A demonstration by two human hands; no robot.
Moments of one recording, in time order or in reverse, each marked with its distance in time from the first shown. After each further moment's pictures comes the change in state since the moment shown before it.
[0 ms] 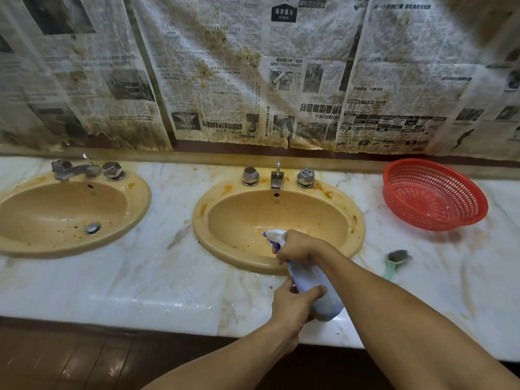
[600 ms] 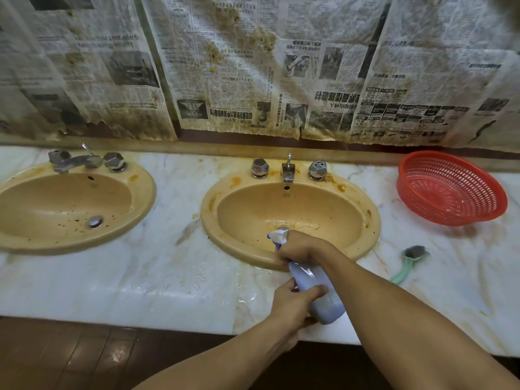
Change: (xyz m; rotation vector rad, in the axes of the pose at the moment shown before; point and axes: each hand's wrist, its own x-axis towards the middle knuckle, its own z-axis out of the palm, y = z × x) left_hand 0.011 0.001 -0.045 0.012 -0.074 -0.069; right_hand 0.031 -0.020 0.025 0.053 -0.012 0.091
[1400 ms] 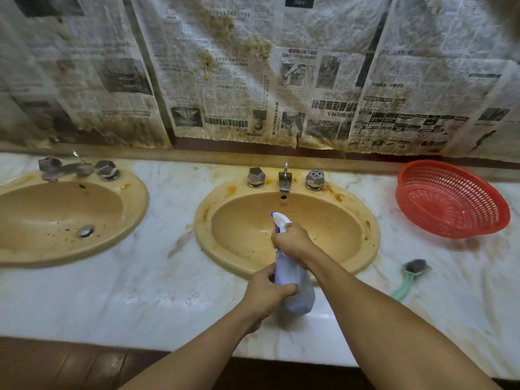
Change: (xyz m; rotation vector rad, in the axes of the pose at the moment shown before) left_hand 0.038 0.050 -0.042 0.399 -0.010 0.187; right_hand 0.024 -0.002 -0.011 0.389 0.346 -0.040
